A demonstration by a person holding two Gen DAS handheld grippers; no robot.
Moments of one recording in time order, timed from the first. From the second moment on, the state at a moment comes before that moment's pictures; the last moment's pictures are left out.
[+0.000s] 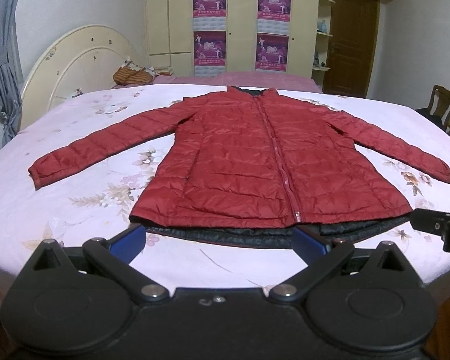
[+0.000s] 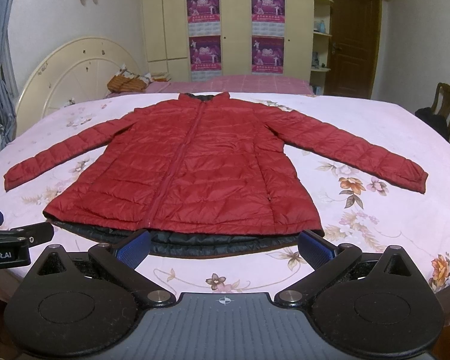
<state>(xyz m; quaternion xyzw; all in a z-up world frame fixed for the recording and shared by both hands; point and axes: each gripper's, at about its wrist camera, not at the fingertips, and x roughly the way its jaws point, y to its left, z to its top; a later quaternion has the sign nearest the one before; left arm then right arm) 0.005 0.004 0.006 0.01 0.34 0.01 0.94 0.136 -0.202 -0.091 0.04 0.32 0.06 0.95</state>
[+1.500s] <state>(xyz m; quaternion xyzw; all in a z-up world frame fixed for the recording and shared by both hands) 0.292 -0.066 -0.047 0.03 0.39 -0.07 0.92 0.349 -0.446 -0.167 0.26 0.28 -0.22 0.90</state>
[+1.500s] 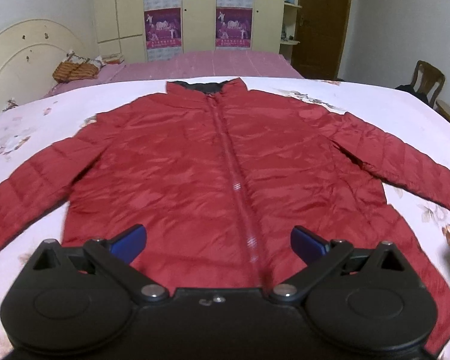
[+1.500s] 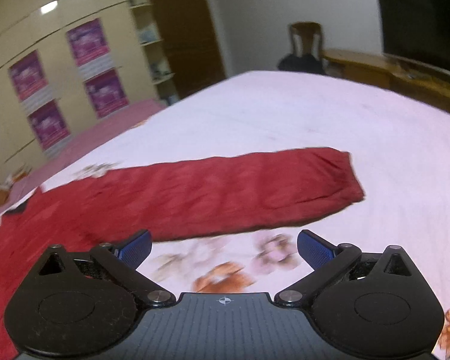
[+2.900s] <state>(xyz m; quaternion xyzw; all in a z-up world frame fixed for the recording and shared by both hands) 0.380 0.054 -0.057 -0.06 0.40 -0.03 0.91 0.414 -0.293 -0.091 0.06 0.23 -0.03 0.97</state>
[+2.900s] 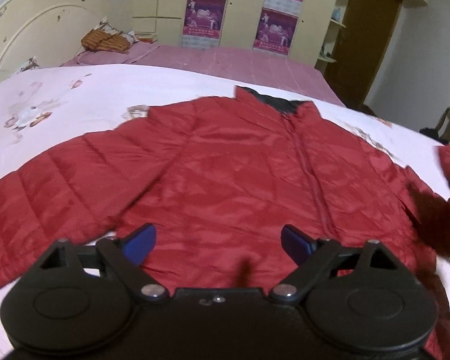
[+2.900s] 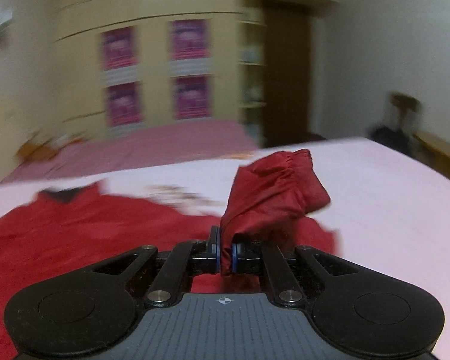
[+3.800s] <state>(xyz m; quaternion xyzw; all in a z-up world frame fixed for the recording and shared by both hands) 0.437 0.063 -0.087 -0.19 0.43 -0.15 0.87 0.359 -0.151 -0.133 -0.01 0.27 0.11 0.96</state>
